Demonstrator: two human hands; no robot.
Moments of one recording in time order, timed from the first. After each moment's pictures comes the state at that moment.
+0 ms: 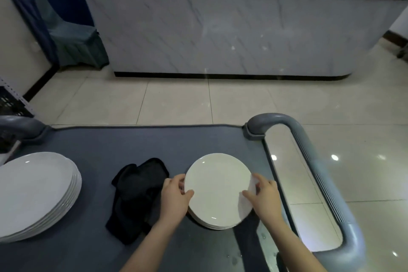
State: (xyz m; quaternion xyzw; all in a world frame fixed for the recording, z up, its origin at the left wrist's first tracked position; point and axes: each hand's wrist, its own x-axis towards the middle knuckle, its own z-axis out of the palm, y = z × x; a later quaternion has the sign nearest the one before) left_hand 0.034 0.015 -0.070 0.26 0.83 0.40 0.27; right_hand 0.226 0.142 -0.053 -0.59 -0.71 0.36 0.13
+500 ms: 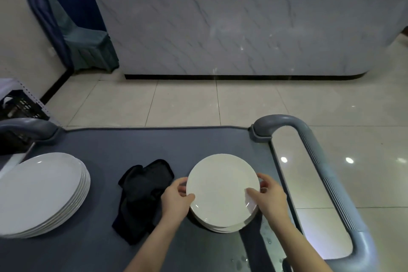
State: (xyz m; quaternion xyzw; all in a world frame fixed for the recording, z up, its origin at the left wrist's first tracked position) left_hand 0.033 0.014 -0.070 0.17 0.82 0.45 0.31; right_hand 0.224 0.150 -0.056 -0.58 -0.64 0.47 0.20
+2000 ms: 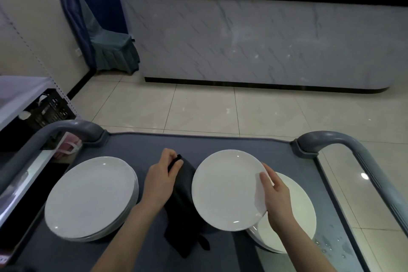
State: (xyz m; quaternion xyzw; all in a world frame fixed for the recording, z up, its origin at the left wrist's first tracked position) left_hand -0.145 -0.056 -0.022 0.37 0.81 0.44 0.11; right_hand 0.088 0.091 -0.029 -0.52 -0.53 0.60 0.31
